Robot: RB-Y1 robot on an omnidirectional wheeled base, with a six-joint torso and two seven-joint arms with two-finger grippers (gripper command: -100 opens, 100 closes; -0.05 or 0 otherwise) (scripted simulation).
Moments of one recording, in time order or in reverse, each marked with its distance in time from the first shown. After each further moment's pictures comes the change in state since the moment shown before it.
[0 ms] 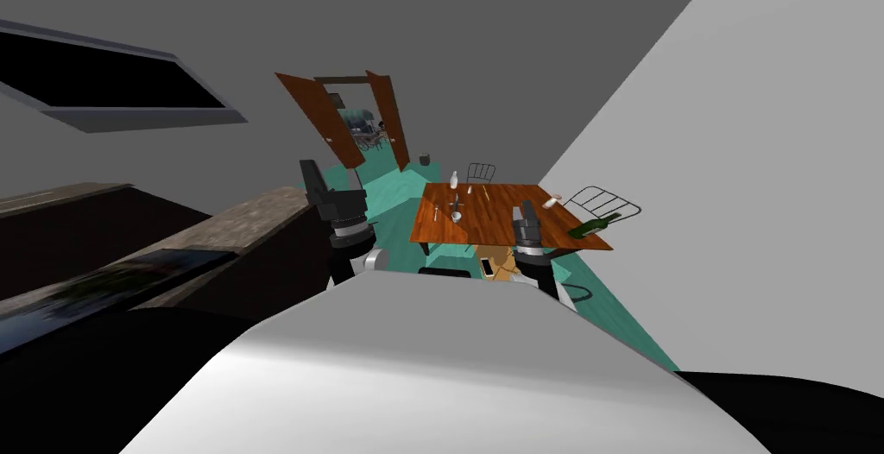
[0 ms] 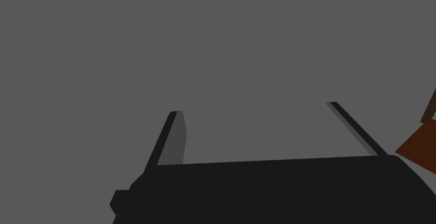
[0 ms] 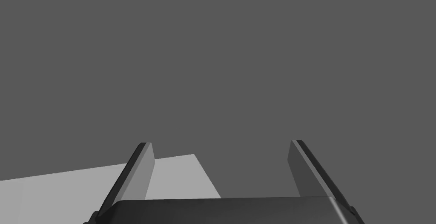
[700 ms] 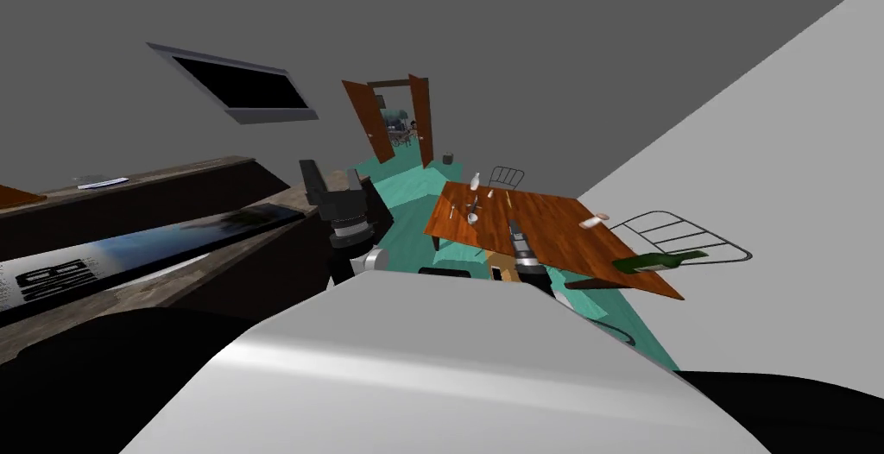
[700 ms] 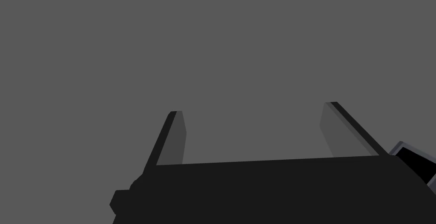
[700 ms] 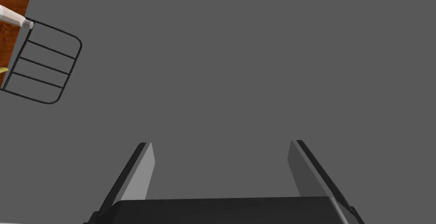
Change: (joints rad) left arm 0.000 0.000 0.000 0.000 0.000 0.000 0.000; right arm 0.030 -0.117 -0.014 0.239 0.020 0.025 0.080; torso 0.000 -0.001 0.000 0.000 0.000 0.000
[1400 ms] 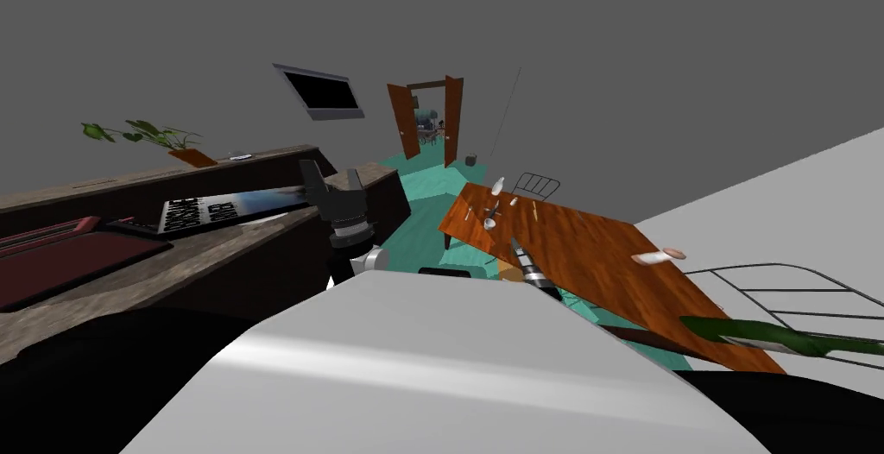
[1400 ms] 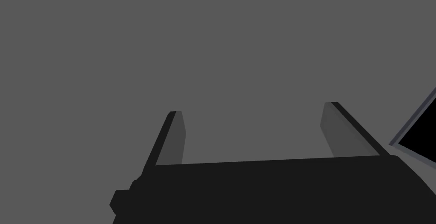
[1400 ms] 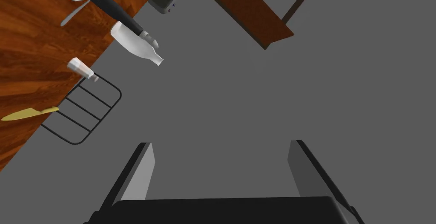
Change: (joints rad) left arm 0.000 0.000 0.000 0.000 0.000 0.000 0.000; right arm 0.040 -0.105 -0.021 0.211 0.014 0.040 0.075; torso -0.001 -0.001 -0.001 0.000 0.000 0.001
